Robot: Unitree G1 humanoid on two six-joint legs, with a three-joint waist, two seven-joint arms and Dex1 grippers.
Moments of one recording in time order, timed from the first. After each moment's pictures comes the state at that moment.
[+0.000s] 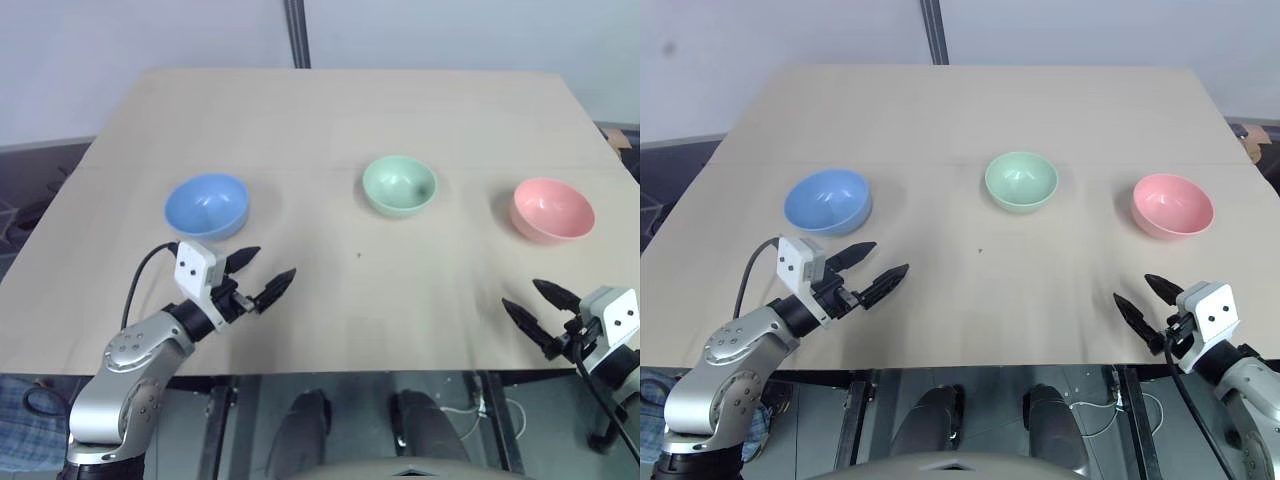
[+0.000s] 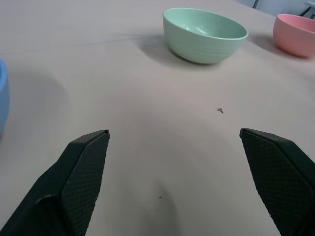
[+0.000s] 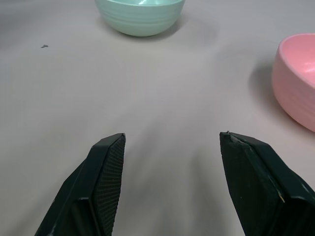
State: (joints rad) left arm 0.12 0.53 0.25 -0.48 -0.55 0.48 -0.64; right arm 0.41 -0.52 -0.39 -0.52 0.41 0.26 0.67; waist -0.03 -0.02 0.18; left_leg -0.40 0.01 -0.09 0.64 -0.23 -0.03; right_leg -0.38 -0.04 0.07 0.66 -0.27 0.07
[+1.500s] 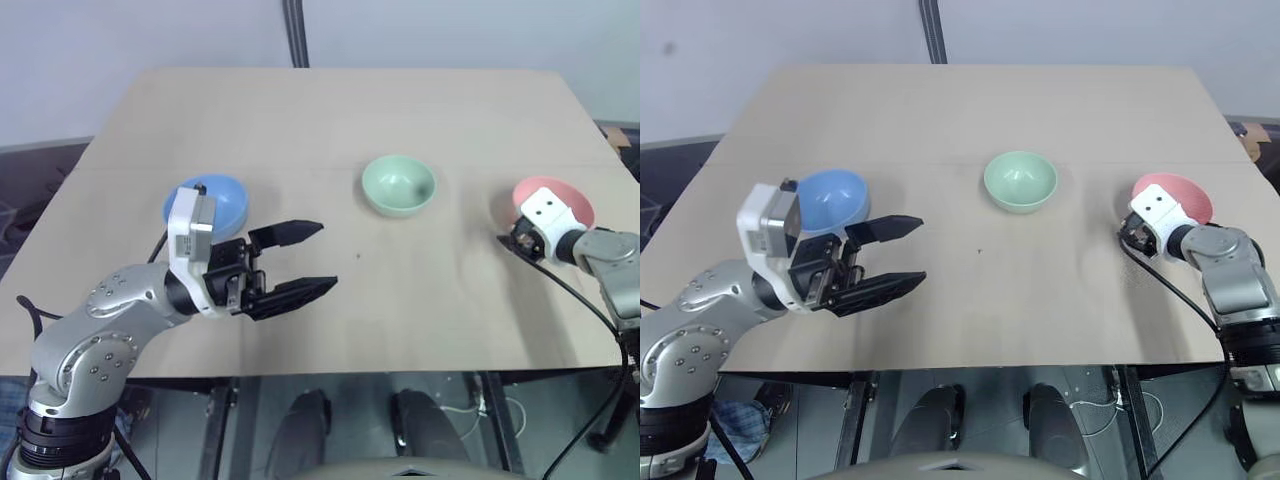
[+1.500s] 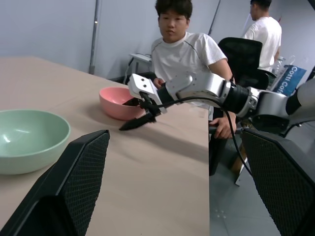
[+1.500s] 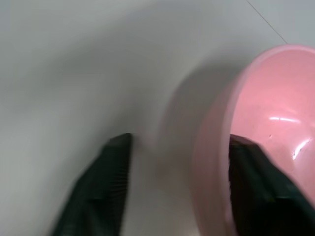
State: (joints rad) left arm -0.12 0.75 0.24 -0.57 -1.06 0.63 -0.92; right arm -0.46 -0.80 0.08 0.14 0.00 0.50 0.68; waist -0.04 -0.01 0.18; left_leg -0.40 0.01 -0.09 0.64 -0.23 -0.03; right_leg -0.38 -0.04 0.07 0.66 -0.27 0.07
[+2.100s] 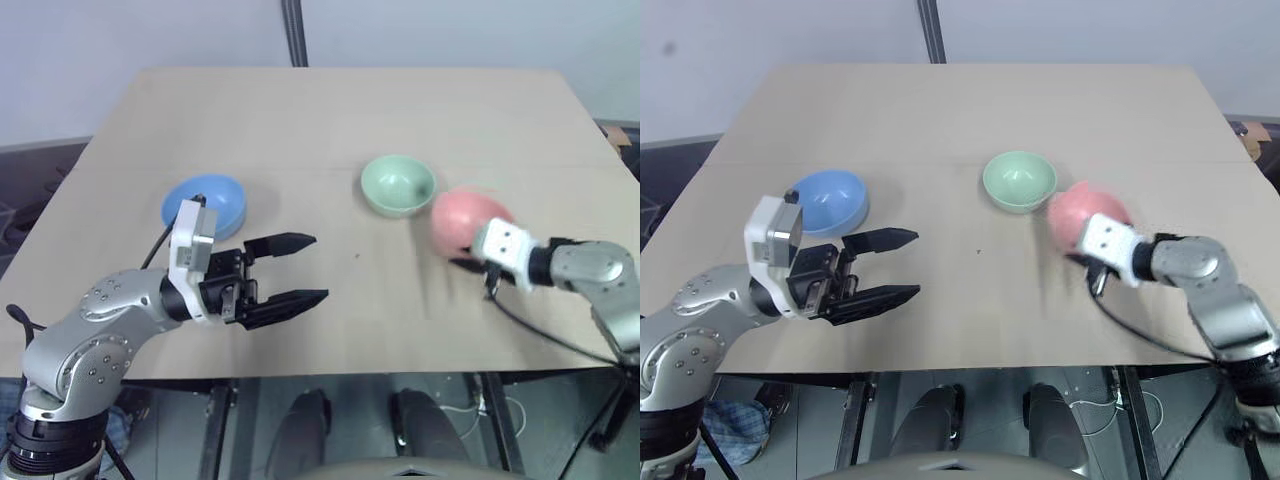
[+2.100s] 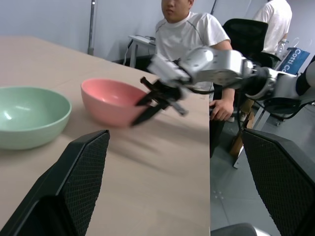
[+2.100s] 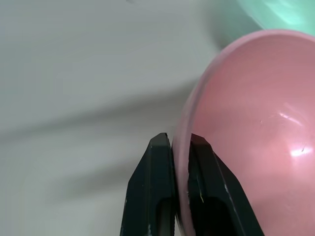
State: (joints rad) left arm -0.08 0.78 0.25 -0.52 -0.99 0.61 -1.01; right arm -0.30 -0.85 0.20 -0.40 0.10 0.43 0.98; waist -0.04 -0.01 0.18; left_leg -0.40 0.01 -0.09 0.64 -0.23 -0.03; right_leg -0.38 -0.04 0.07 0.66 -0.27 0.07
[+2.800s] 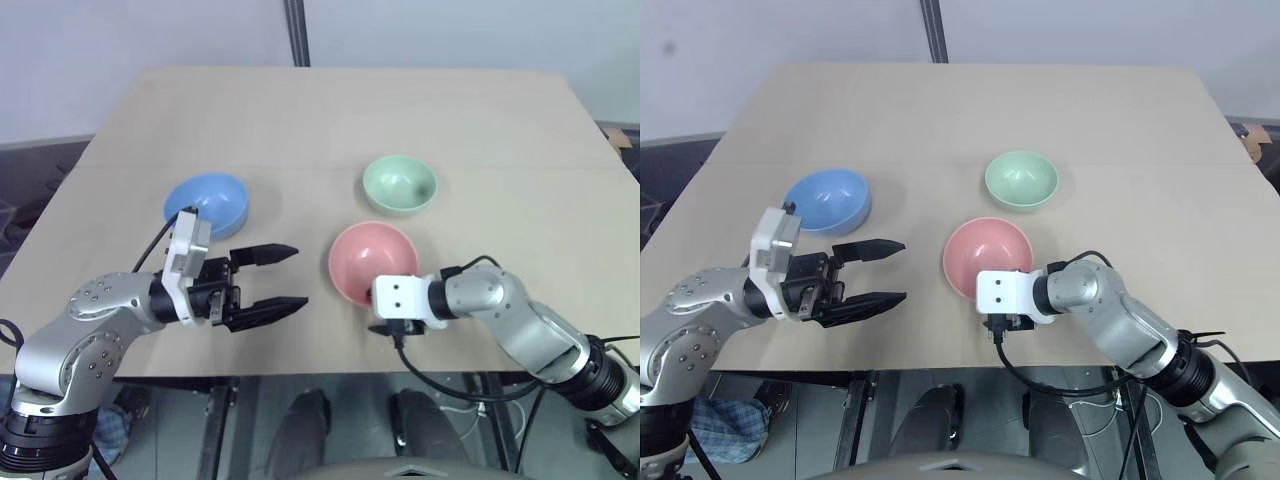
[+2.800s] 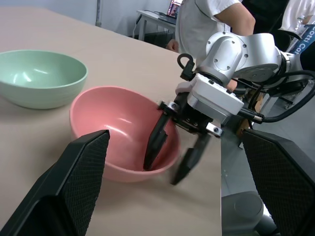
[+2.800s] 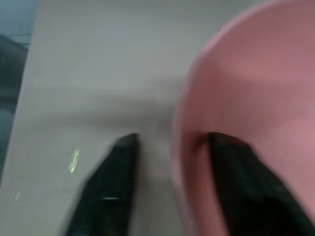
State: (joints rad) left arm -0.05 0.82 0.25 -0.43 -0.88 0.57 -1.12; right arm -0.50 -0.66 0.61 -0.52 -0.09 0.71 0.99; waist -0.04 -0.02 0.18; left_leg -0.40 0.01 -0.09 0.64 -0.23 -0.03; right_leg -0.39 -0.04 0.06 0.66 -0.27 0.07
